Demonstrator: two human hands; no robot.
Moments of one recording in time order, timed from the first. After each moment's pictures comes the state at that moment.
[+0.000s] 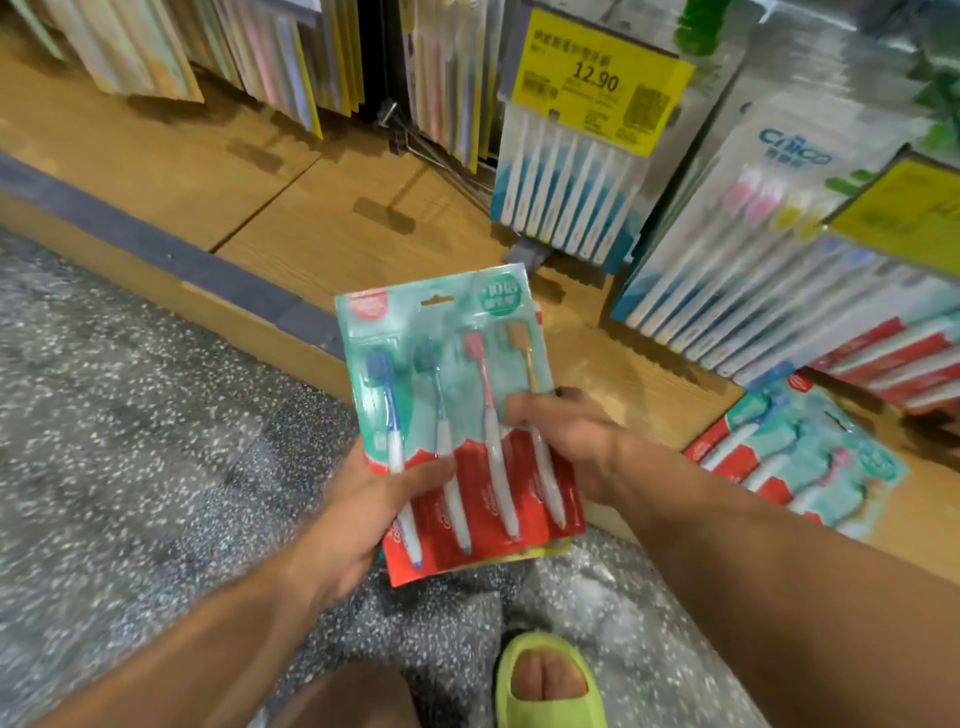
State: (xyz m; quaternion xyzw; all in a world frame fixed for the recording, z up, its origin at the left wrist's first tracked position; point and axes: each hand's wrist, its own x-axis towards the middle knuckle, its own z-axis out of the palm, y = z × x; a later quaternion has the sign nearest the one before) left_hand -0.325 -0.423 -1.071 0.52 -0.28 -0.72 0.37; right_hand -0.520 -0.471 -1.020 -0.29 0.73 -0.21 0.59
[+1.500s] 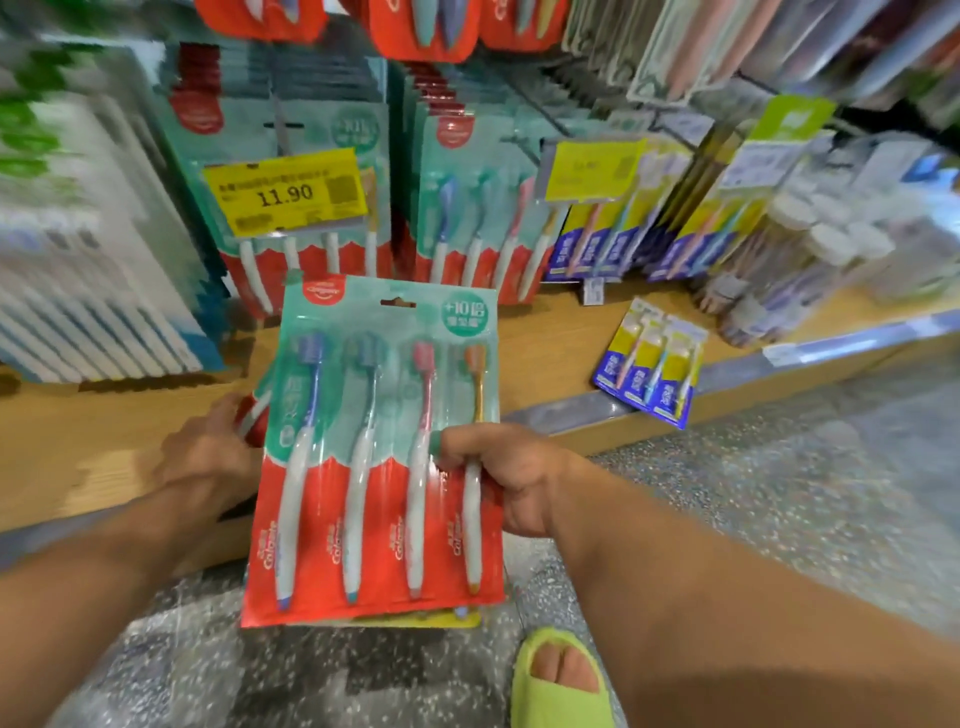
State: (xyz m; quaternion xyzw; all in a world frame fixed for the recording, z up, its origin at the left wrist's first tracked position) left_hand -0.651 -0.422 -1.045 0.58 -0.77 -0.28 -0.01; right_hand -0.829 -0.217 -0.976 -0.01 0.64 -0.45 0.62
